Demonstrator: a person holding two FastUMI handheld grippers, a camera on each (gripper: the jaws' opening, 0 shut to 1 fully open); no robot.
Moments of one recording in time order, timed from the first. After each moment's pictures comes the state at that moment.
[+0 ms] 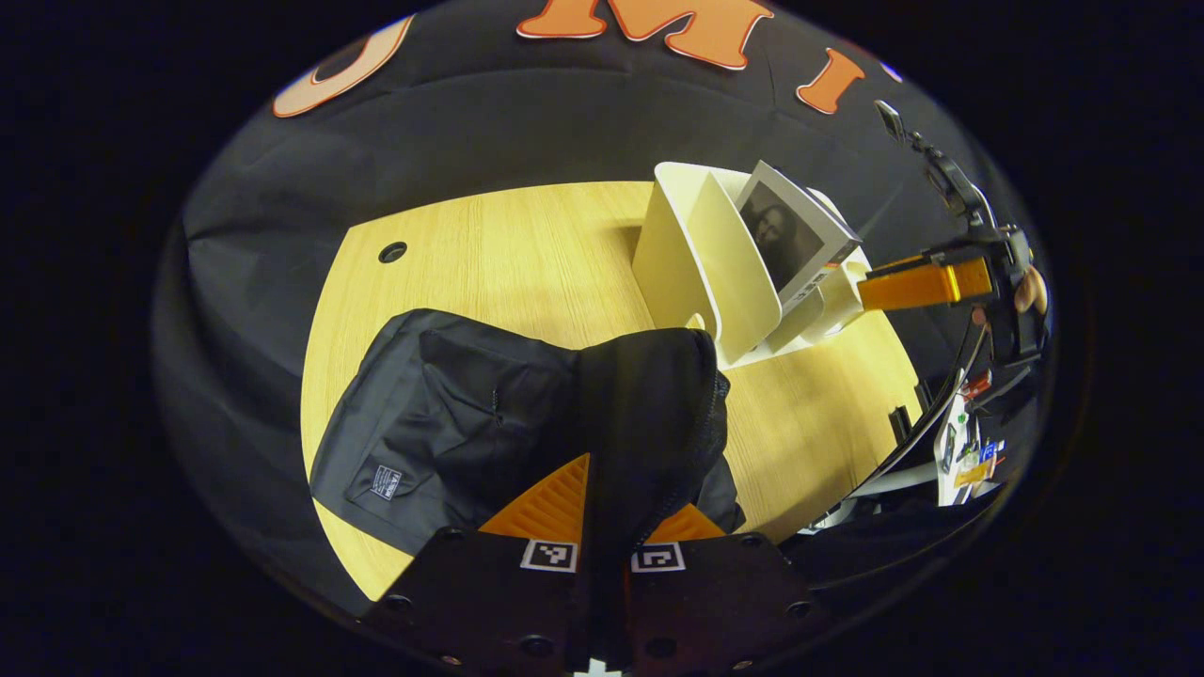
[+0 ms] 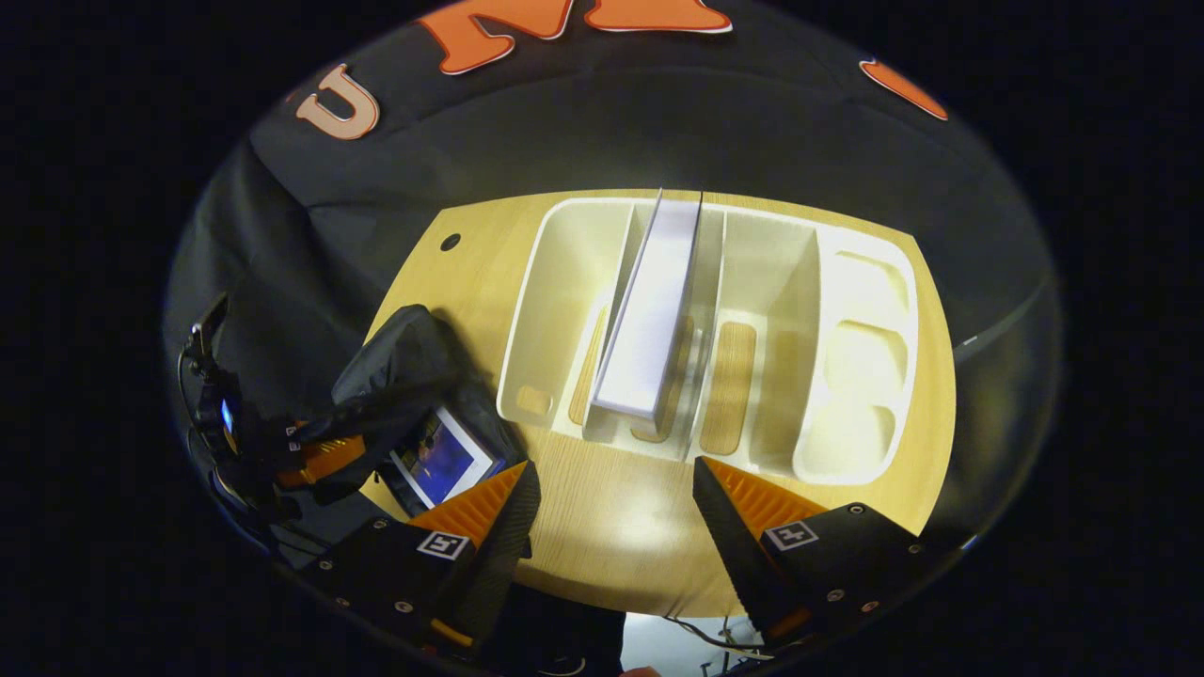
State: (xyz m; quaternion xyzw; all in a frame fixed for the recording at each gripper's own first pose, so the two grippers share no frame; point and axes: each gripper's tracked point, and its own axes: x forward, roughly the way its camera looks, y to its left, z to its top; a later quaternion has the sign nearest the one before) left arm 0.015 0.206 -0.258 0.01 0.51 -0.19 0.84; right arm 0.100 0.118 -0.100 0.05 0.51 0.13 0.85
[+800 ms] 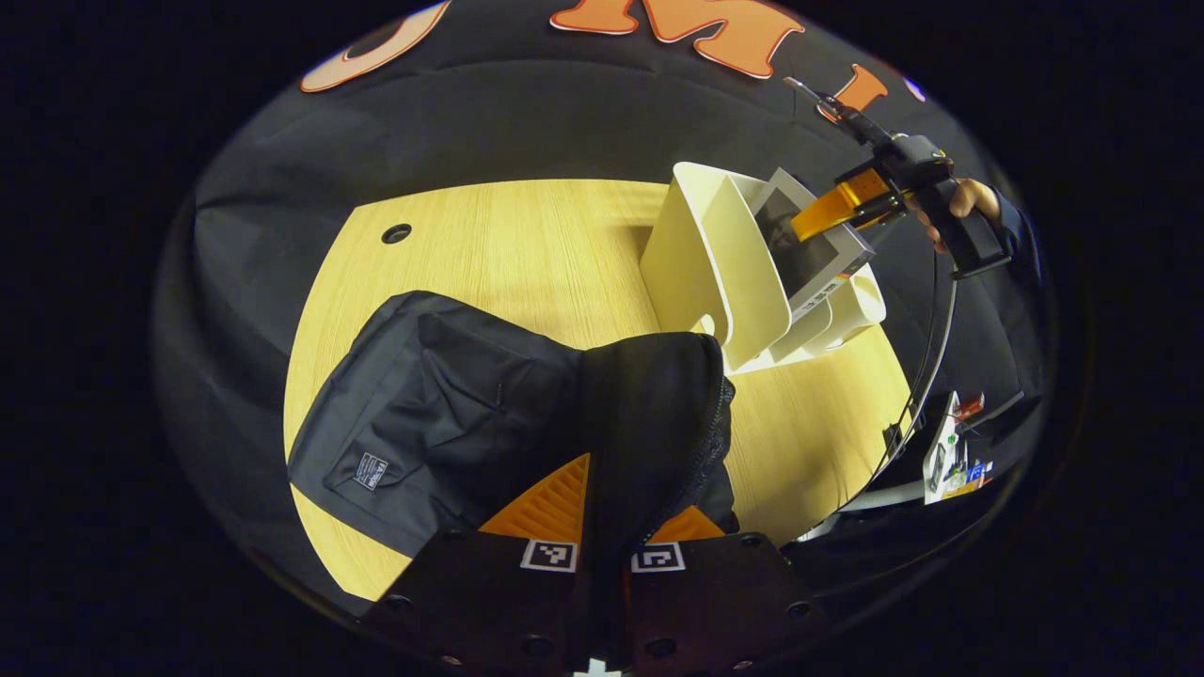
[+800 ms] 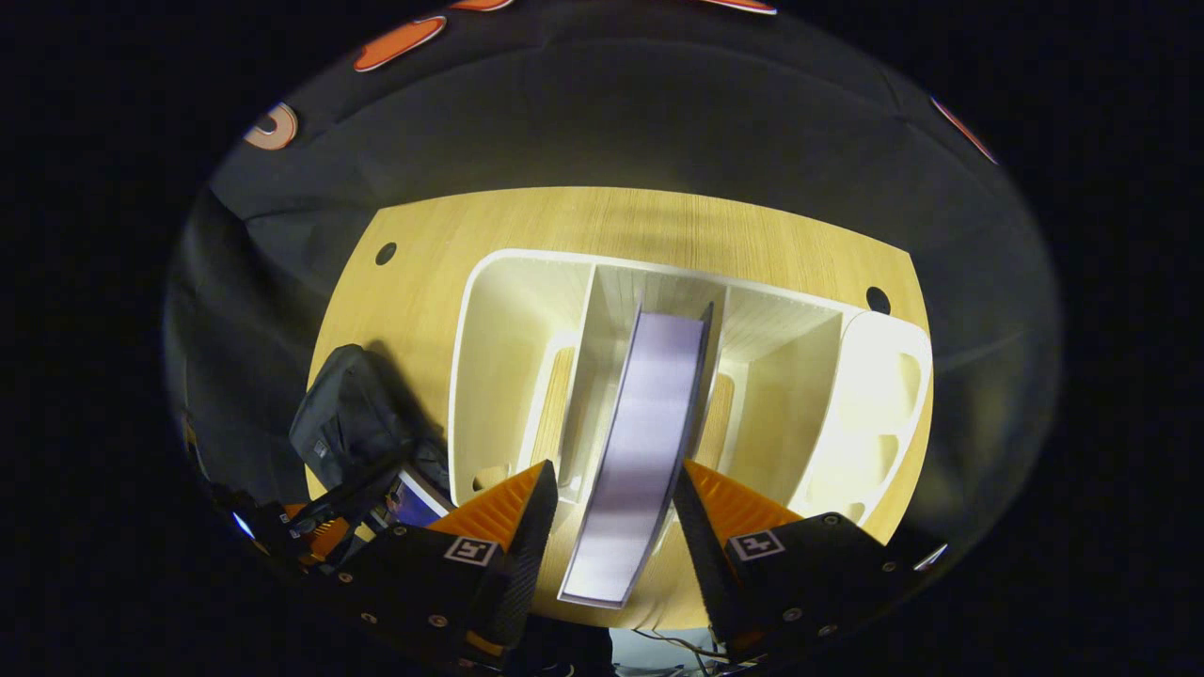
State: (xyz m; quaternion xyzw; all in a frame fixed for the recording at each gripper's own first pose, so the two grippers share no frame) left arm 0.015 0.207 -0.268 -0.03 0.51 -0.18 0.84; right arm 0.200 0.118 -0.118 0.03 0.57 0.07 0.82
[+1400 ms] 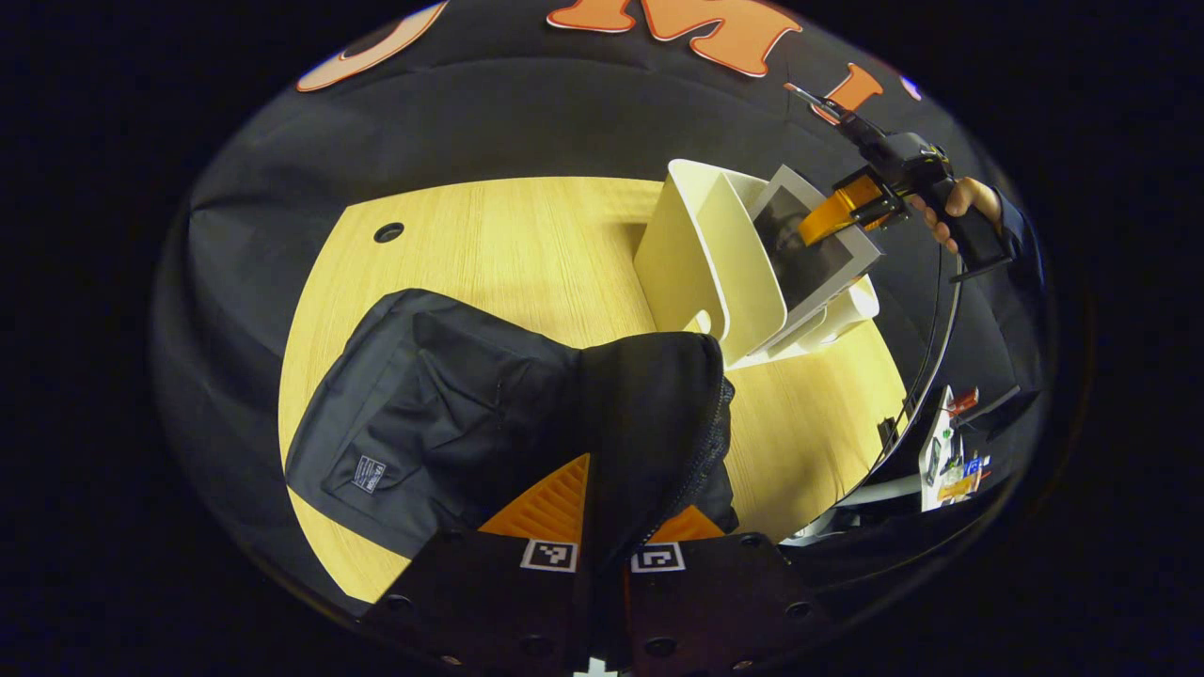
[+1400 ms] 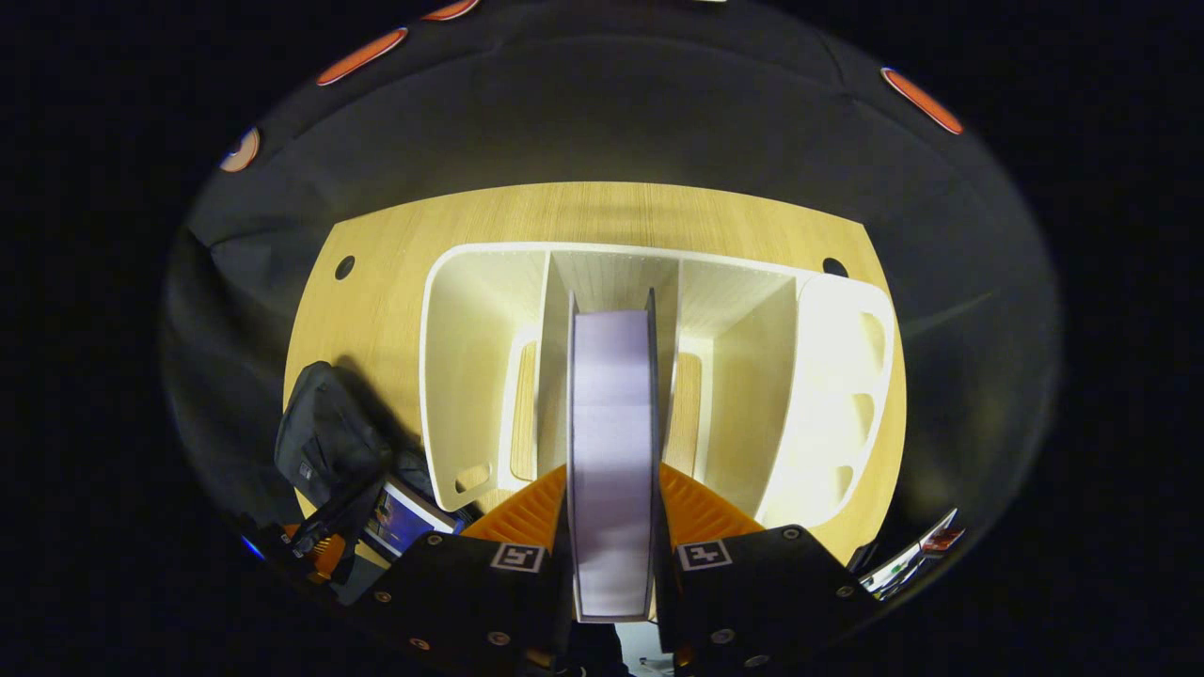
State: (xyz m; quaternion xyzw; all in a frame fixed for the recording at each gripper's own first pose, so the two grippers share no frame) left arm 0.015 0.209 -0.270 -0.02 0.52 -0.21 0.83; right arm 0.177 0.104 -0.107 0.04 0.57 0.00 0.82
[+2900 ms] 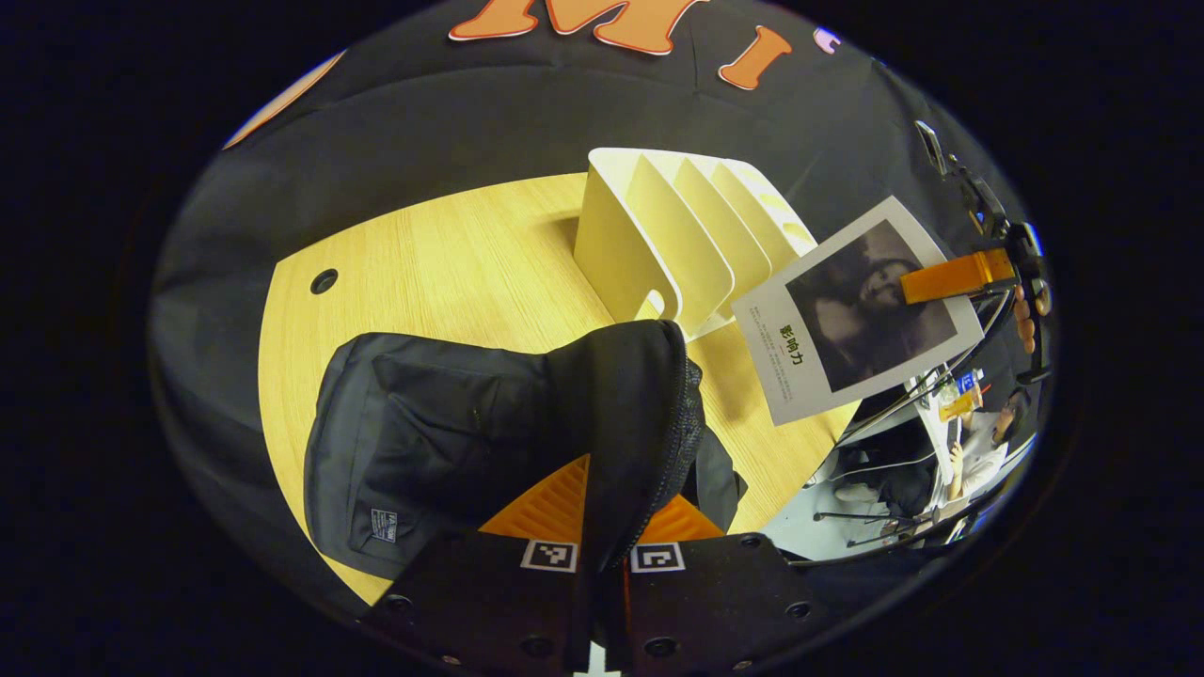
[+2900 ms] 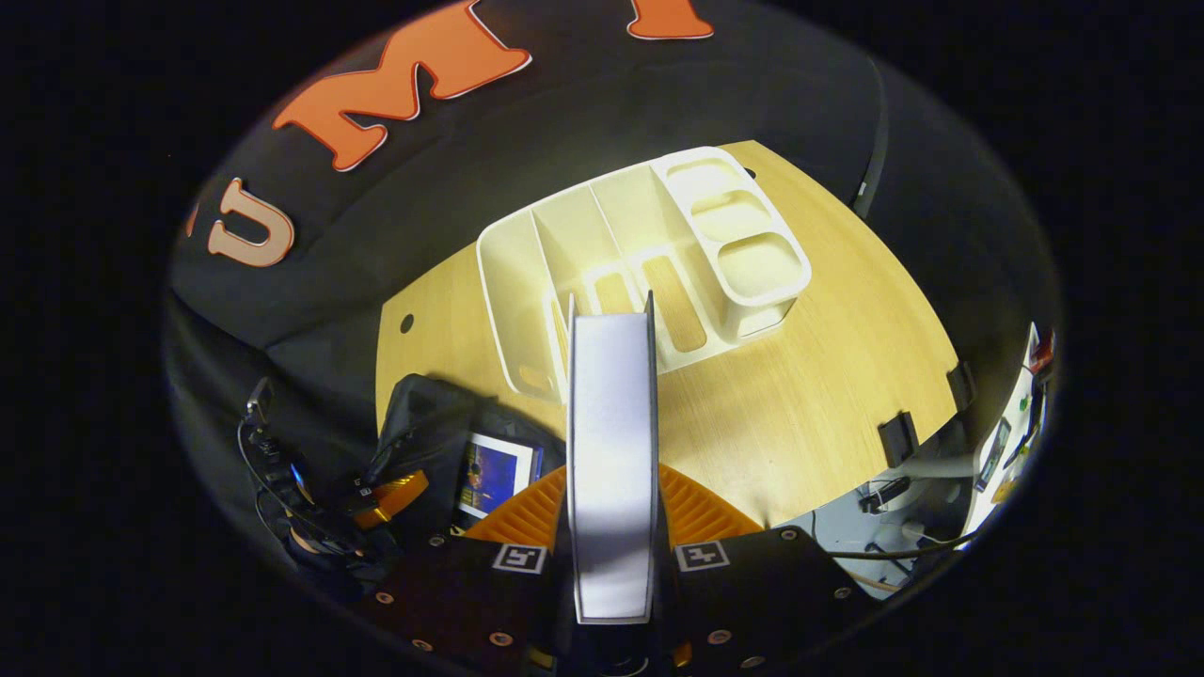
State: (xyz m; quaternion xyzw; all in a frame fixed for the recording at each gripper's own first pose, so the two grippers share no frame) left arm 0.016 0.211 -0.262 0.05 0.50 -0.32 0.80; right arm -0.020 0.138 -0.072 0.27 0.48 -0.04 0.83
